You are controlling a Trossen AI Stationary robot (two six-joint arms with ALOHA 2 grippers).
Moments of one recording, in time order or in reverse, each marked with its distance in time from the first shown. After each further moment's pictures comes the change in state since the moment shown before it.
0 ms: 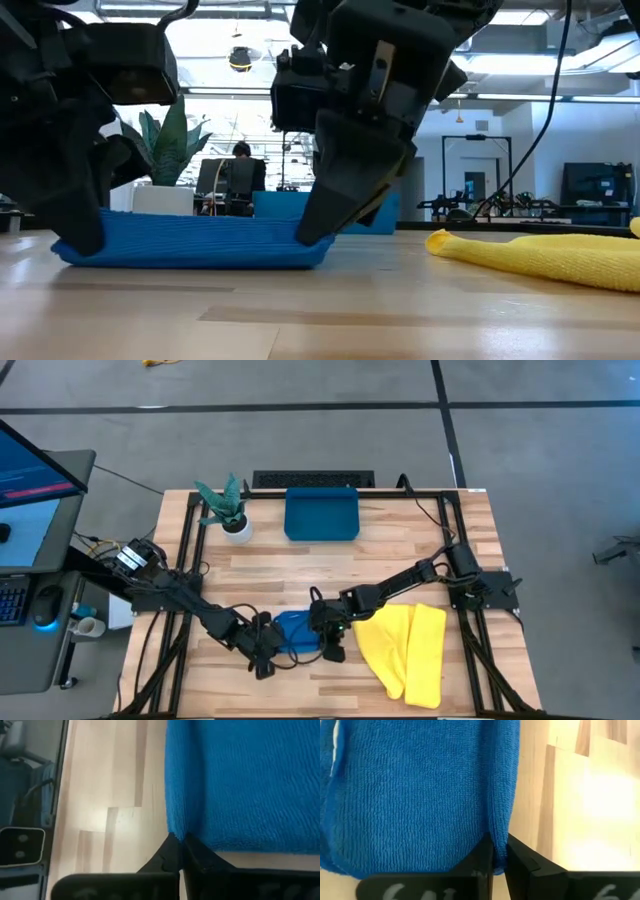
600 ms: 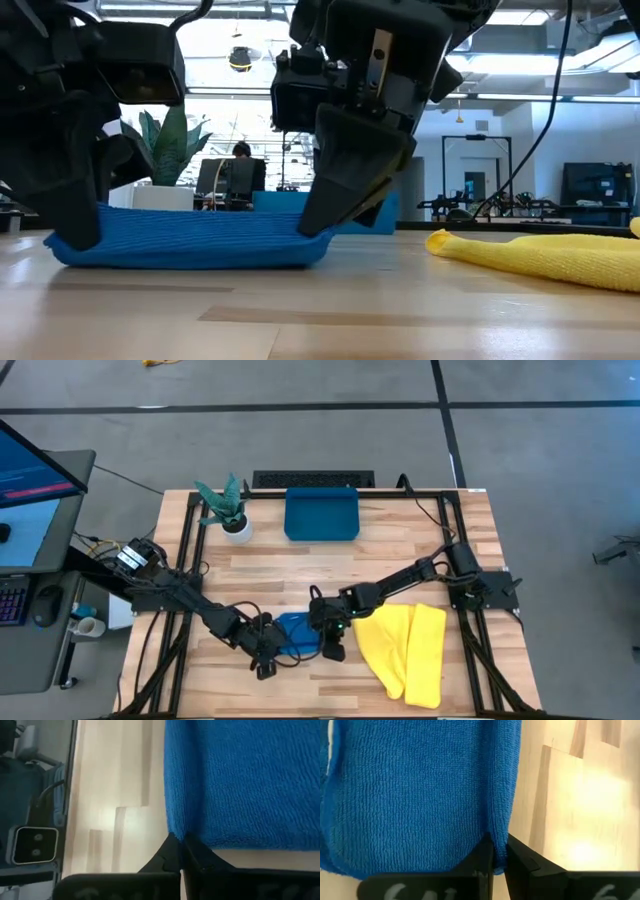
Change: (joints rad) left arm 0.022 -0.002 0.023 -0.035 0.065 -0.027; right arm -0.017 -0.004 0.002 -0.011 -0.052 0.014
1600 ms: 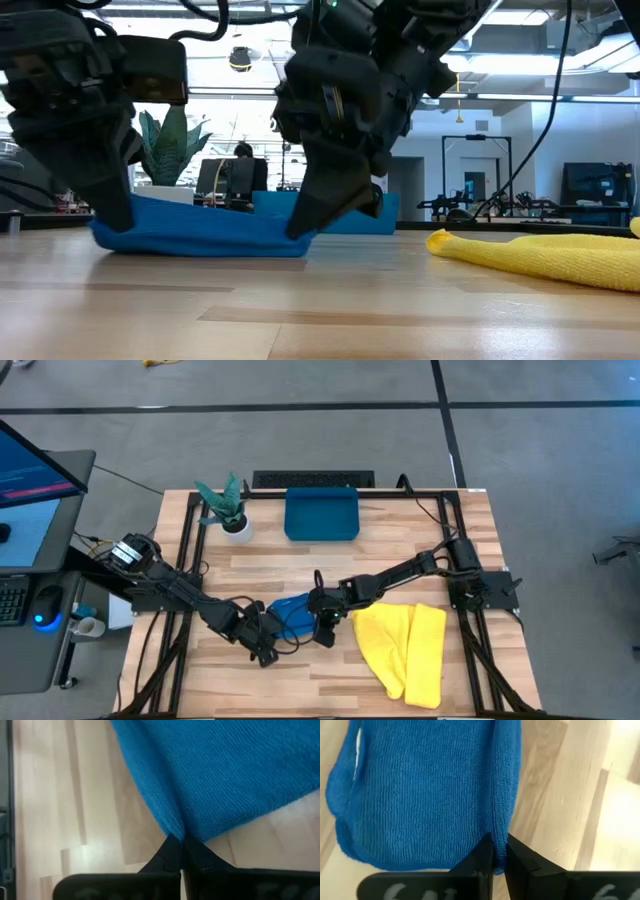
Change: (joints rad) left arm 0.031 -0.064 -0.001 -0.149 -0.133 -0.092; right arm -0.052 -0.021 -0.002 -0.031 0.212 0.118
